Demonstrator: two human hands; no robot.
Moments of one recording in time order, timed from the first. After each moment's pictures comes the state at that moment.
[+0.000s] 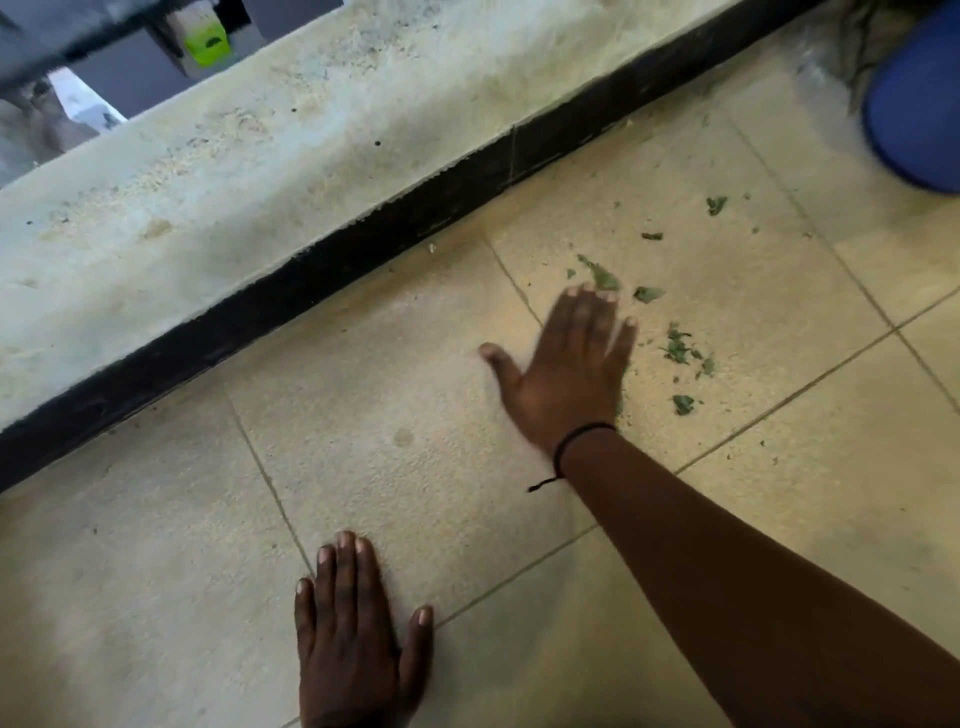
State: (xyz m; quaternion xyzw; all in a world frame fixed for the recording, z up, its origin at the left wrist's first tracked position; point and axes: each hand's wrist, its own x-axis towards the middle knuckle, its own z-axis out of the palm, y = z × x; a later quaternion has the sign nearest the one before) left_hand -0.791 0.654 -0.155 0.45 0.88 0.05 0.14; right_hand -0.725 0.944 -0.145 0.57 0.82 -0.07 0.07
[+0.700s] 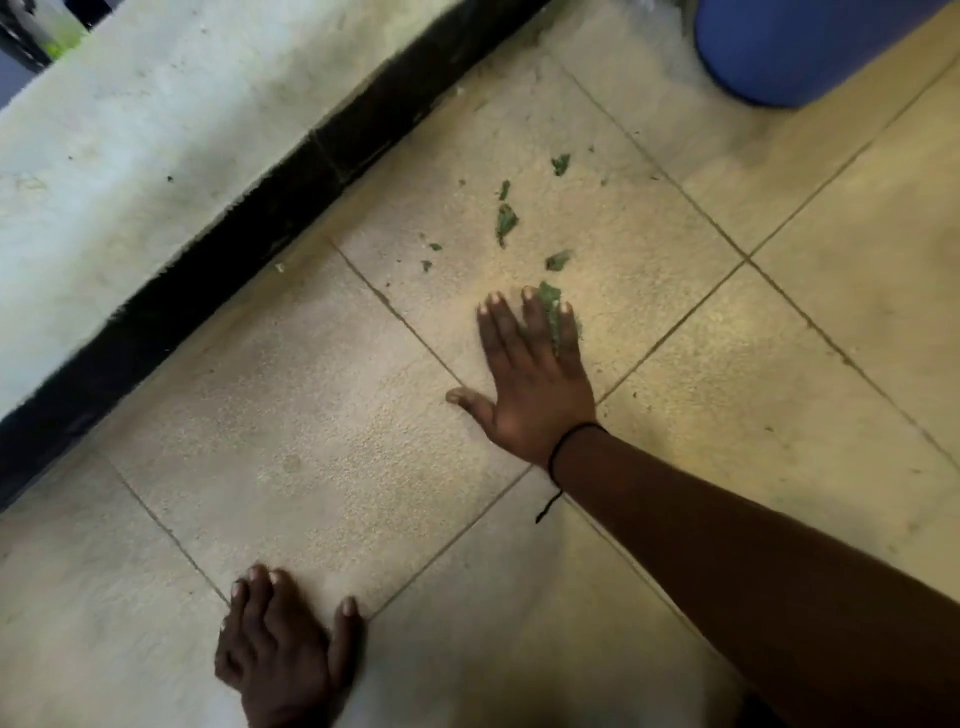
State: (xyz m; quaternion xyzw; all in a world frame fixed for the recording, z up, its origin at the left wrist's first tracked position) left_hand -0.789 0.655 -0.154 0.41 0.91 -0.03 0.10; right_hand -0.622 0.964 -0.140 0.46 0.88 -0.04 0.09
